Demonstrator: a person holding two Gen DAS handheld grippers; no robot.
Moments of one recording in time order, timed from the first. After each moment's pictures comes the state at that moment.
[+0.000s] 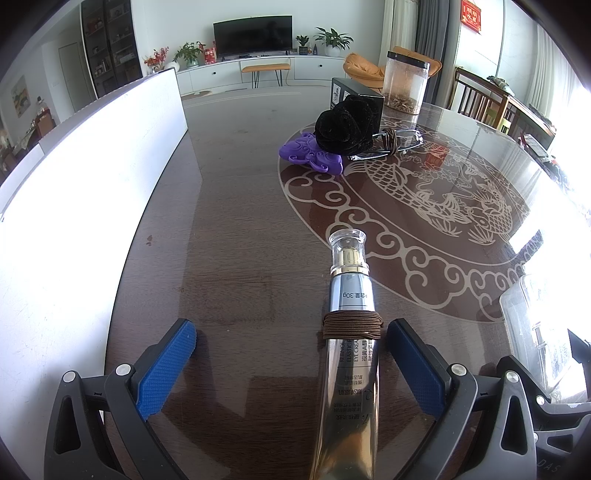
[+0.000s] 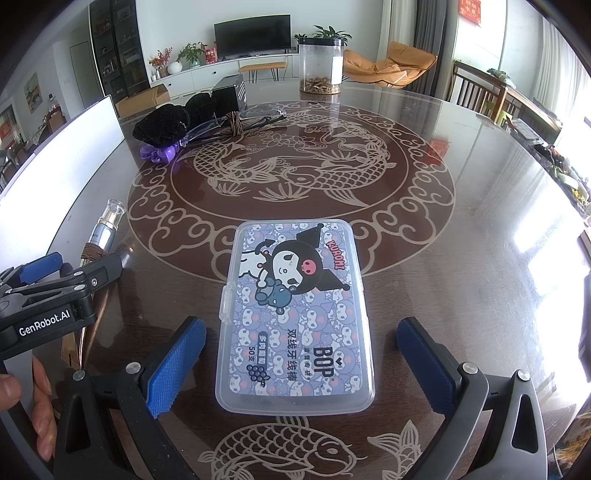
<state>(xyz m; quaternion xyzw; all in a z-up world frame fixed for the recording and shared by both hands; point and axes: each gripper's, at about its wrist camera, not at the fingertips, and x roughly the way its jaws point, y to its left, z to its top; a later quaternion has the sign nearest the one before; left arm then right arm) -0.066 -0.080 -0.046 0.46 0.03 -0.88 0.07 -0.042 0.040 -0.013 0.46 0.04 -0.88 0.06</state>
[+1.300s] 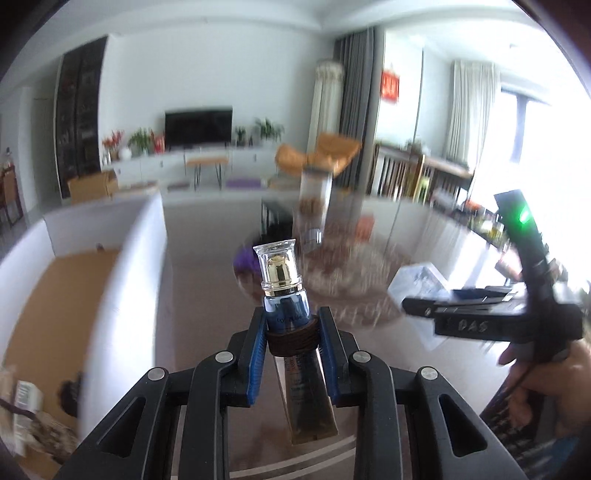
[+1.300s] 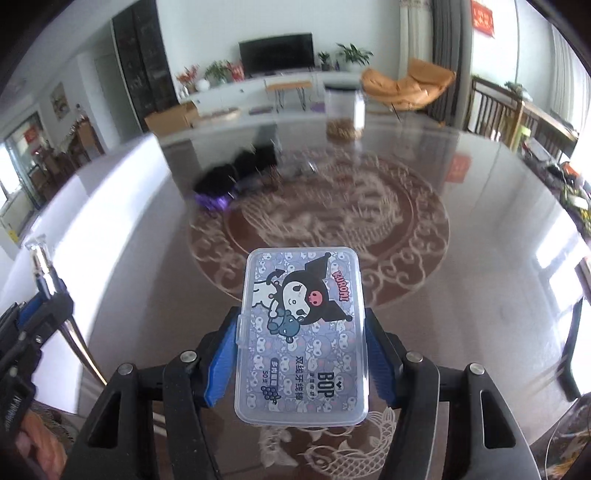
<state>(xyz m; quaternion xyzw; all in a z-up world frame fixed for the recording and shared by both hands) 0.068 -0.099 0.078 0.26 0.04 -0.96 -0.07 -0.014 0.042 0.075 0.43 0.01 -0.90 0.13</state>
